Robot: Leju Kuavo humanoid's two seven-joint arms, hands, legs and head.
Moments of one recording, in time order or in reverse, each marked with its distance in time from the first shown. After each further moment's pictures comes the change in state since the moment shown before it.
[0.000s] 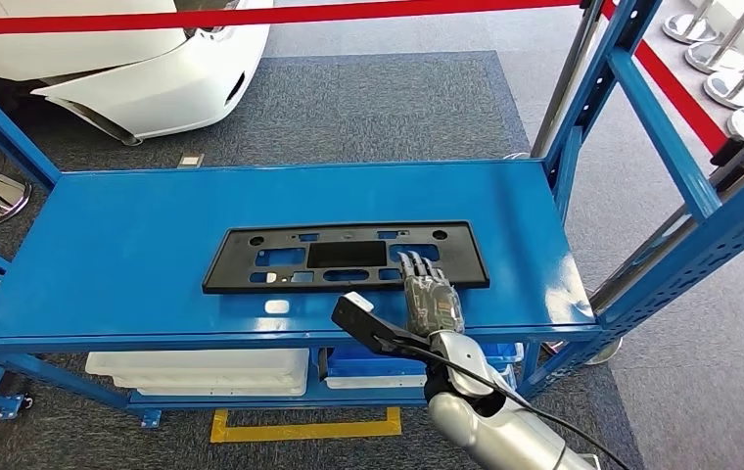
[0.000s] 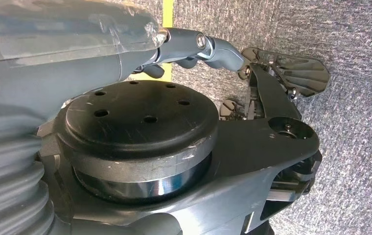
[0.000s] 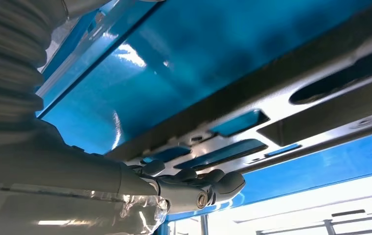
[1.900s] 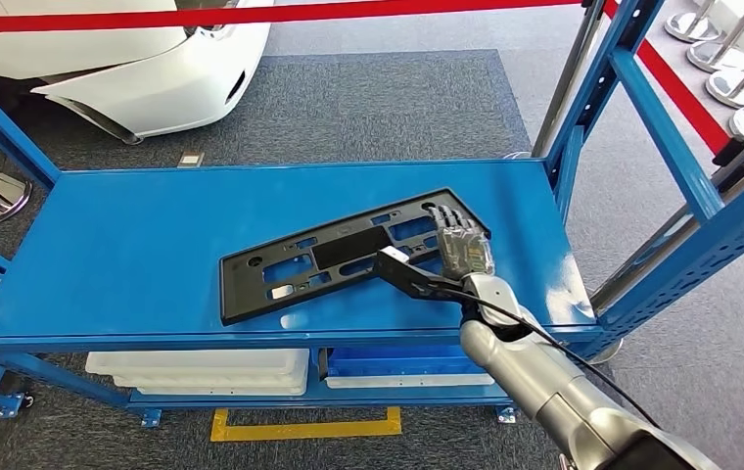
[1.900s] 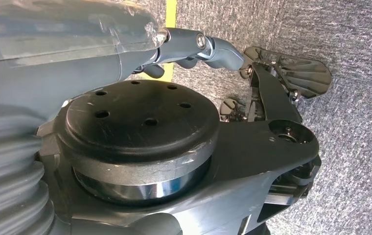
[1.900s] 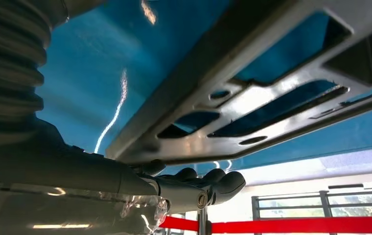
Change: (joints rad) left arm 0.000 0.000 0.000 0.000 0.032 0.008 0.000; right arm -0.241 -0.034 -0.063 0.390 -0.007 -0.042 -0.266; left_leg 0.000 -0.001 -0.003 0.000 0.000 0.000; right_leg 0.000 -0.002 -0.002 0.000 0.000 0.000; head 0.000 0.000
